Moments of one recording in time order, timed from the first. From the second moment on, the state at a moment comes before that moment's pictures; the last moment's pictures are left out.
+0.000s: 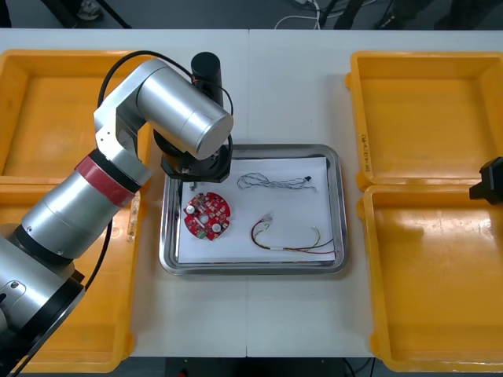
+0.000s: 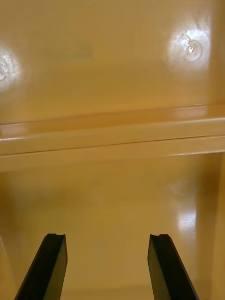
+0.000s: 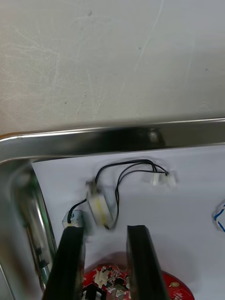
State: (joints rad) right arm -0.29 -0.66 -0.30 -2.03 -0.70 1.92 1.33; left arm -0.84 0.33 -0.51 -1.45 0.40 1.65 -0.95
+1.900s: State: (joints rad) right arm -0.26 -0.66 -0.30 -1.96 -0.72 1.92 1.33; left arm -0.81 0.48 -0.16 -1.84 0.63 1.91 -0.95
